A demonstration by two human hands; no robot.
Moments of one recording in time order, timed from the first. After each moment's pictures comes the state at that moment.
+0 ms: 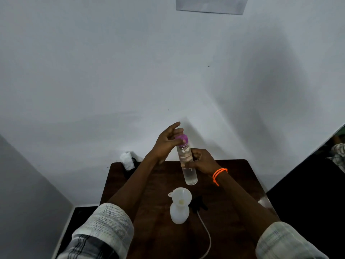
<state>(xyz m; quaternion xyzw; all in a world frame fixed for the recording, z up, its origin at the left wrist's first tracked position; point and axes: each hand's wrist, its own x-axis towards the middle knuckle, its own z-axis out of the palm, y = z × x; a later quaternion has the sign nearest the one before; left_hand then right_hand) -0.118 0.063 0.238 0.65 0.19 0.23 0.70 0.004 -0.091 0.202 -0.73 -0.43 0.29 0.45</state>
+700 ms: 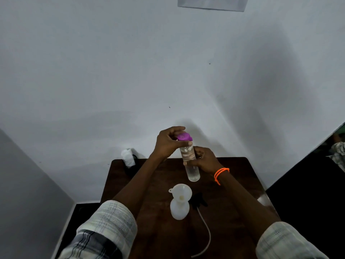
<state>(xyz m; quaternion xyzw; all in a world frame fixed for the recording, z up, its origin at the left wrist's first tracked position) -0.118 0.055 0.229 0.69 0.22 0.28 0.63 0.002 -0.100 0.198 -0.75 -0.43 0.25 0.44</state>
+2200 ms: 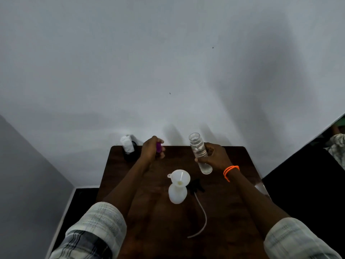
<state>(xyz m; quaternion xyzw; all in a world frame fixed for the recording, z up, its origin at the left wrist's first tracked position) -0.174 0.060 0.161 0.51 0.42 0.20 0.73 0.015 -0.150 0.170 -0.80 -0.42 0.18 0.40</state>
